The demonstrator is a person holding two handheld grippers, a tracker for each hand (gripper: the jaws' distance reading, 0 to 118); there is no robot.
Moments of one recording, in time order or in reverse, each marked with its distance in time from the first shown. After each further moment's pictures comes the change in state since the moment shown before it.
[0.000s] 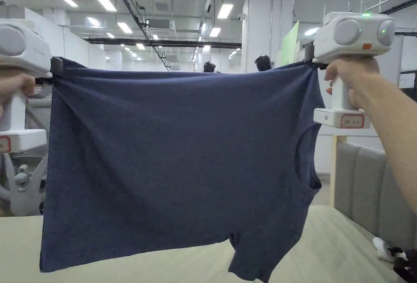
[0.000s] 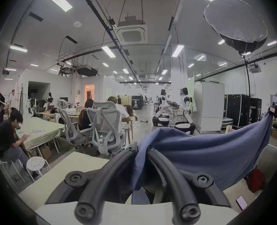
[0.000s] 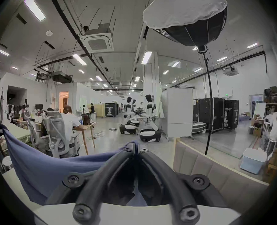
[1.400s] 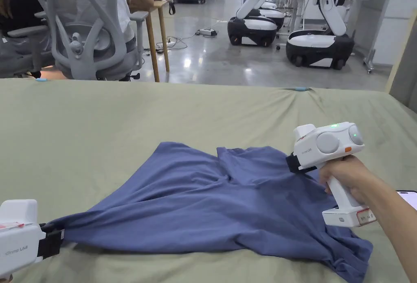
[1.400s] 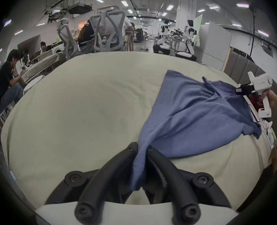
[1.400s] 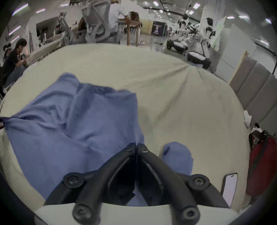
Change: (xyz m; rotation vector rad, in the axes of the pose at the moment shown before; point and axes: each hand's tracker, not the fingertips) left arm -0.064 -0.447 0.201 -0.645 -0.051 0.028; right arm -0.073 -0.440 -0.015 -0.777 0.406 0.308
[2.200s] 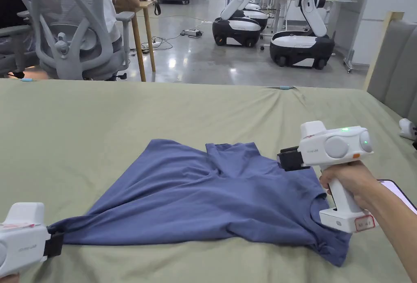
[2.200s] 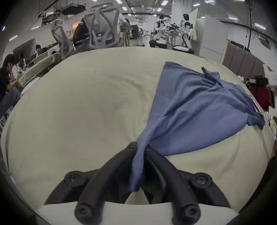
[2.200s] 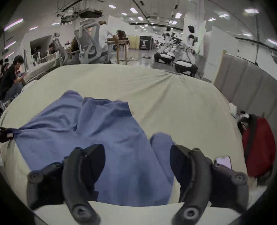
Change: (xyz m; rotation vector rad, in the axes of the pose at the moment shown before) left arm -0.007 -0.022 -0.027 -0.058 0.003 -0.045; right arm 0.010 -0.021 0.015 0.095 -0.044 -0.068
